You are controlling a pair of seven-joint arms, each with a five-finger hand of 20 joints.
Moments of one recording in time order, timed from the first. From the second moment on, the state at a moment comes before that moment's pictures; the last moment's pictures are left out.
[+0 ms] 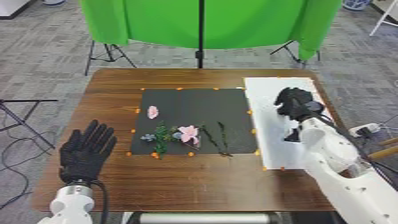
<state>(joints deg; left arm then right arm) 125.3 -63.3 -91.1 -120.4 6.2 16.2 20.3 -87.1 -50.2 70.1 -103.0 -134.3 -0.1 20.7</state>
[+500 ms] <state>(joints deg) 125.1 -63.3 -91.3 -120.2 6.3 16.0 20.0 -88.5 -51.8 73.3 -110.4 -141.6 -15.1 22.8</state>
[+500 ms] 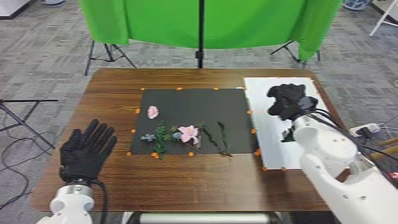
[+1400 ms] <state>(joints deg) 125.1 -63.4 -91.2 -120.2 6.1 16.3 20.0 -89.5 -51.9 70.9 -99.5 -139.2 1.3 22.3</state>
